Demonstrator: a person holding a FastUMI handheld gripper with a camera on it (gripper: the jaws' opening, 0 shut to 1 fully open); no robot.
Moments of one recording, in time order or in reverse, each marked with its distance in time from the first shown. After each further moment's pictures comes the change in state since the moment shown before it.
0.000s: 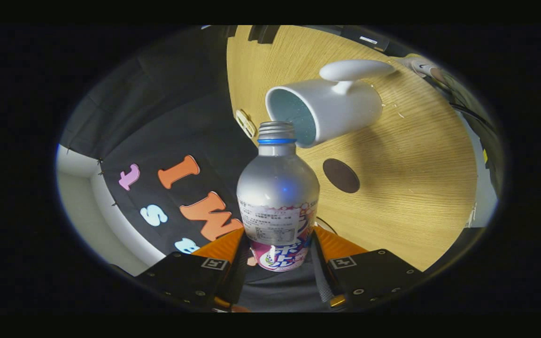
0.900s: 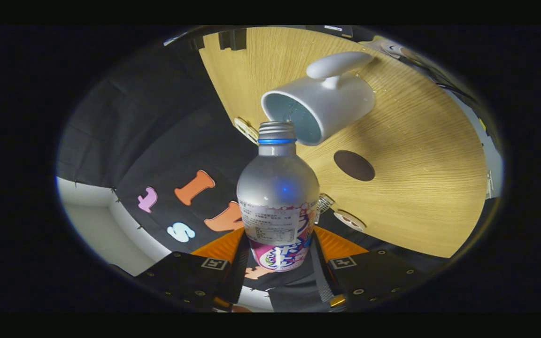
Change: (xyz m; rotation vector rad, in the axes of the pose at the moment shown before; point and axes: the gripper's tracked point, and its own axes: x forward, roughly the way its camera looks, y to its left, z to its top) arm 0.002 0.022 0.001 0.204 0.010 0.086
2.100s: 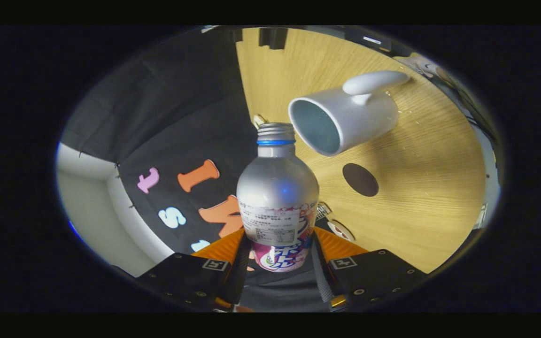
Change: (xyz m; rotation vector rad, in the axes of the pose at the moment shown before) arm 0.002 -0.020 0.003 -0.306 -0.022 0.041
